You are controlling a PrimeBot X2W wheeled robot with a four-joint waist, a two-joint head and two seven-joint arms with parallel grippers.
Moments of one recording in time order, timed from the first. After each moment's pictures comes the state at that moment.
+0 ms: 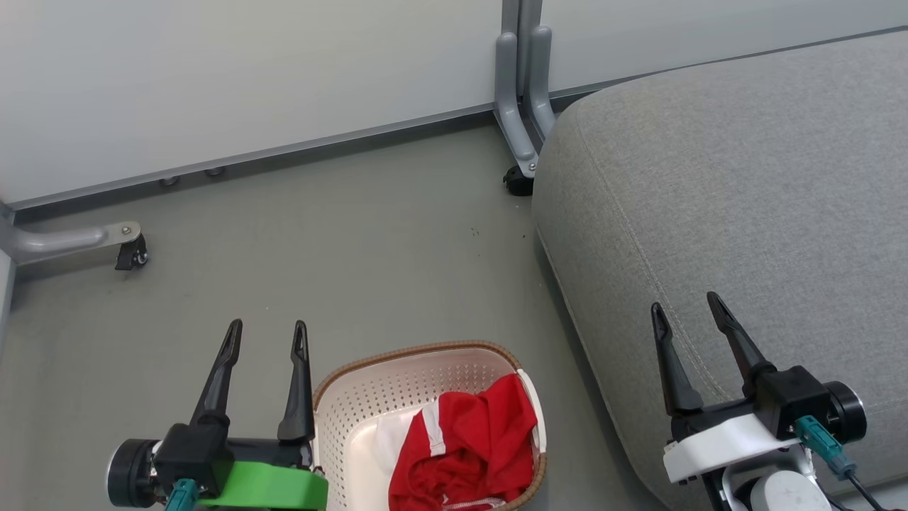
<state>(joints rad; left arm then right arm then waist) 0.05 0.05 -0.13 0.00 -0.13 -0.04 -0.26 0.00 -0.05 0.07 0.07 0.04 0.13 -0.26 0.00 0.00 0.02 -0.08</state>
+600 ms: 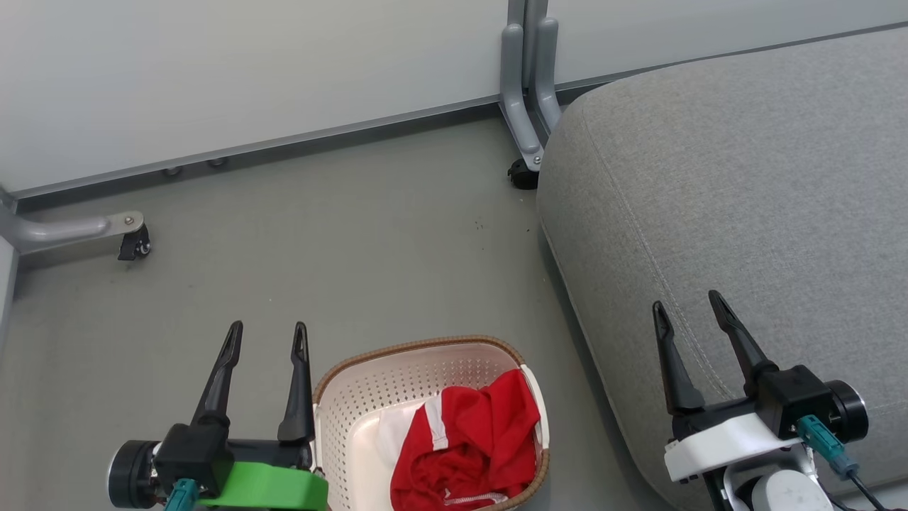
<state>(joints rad) 0.05 0.05 -0.13 0.00 -0.14 -0.04 -0.26 0.00 -0.05 0.06 0.07 0.04 0.13 -0.26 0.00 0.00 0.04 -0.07</state>
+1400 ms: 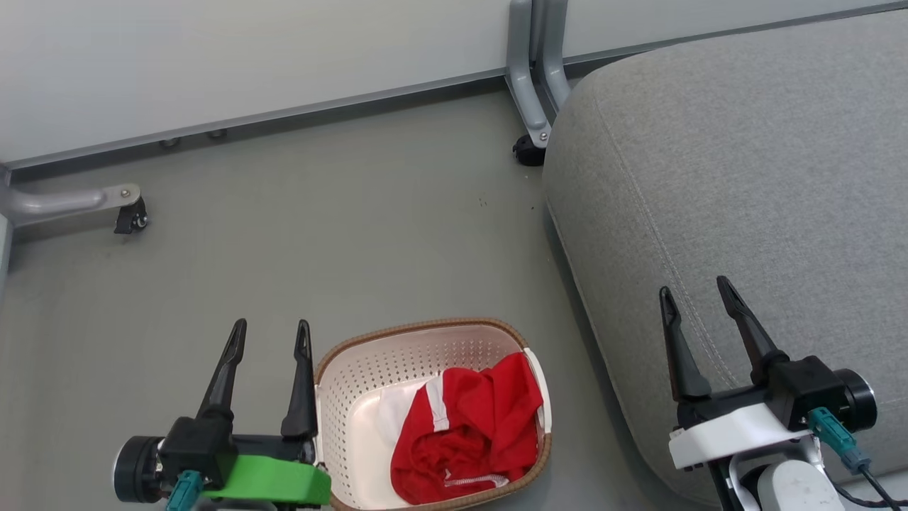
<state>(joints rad) 0.03 0.05 -0.13 0.03 -0.15 -0.04 -0.26 -0.01 -0.05 0.05 0.04 0.04 0.13 -0.26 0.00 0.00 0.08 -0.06</state>
